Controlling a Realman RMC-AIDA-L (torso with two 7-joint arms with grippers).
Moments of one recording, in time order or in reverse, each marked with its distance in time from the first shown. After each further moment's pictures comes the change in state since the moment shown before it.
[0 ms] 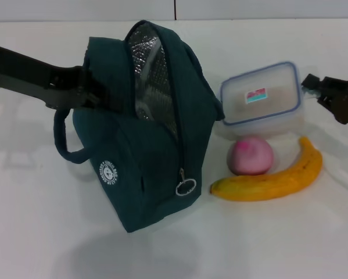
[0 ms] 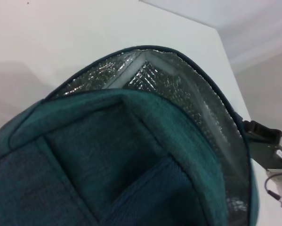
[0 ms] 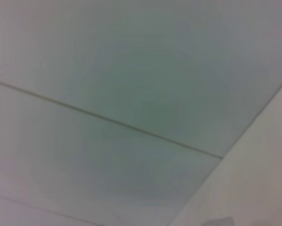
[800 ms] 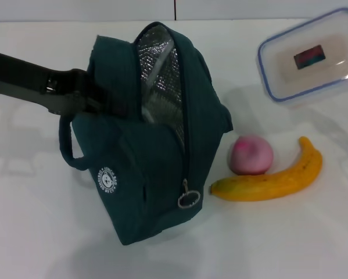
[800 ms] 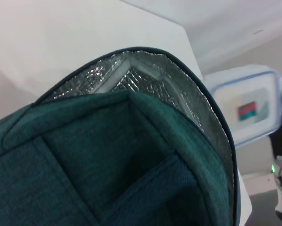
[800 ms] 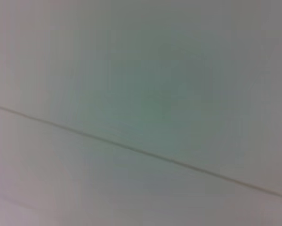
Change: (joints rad) left arm 0.037 0.008 0.013 0.001 -0.111 0.040 0.007; right arm -0.072 -0.015 0.178 -0.012 0.095 -0.333 0.019
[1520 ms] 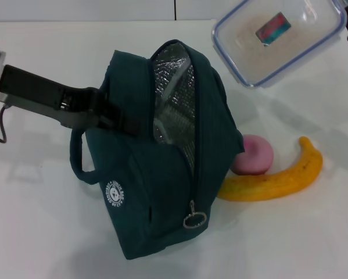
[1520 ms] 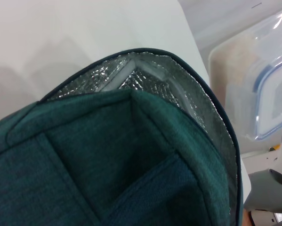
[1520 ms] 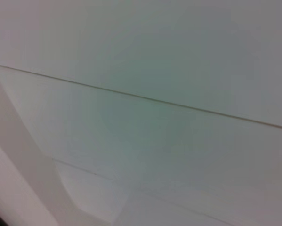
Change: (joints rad) left arm 0.003 -0.018 0.060 -0.004 0.004 -0.001 0.018; right arm 0.168 0.038 -0.002 0.025 0.024 -0.095 0.066
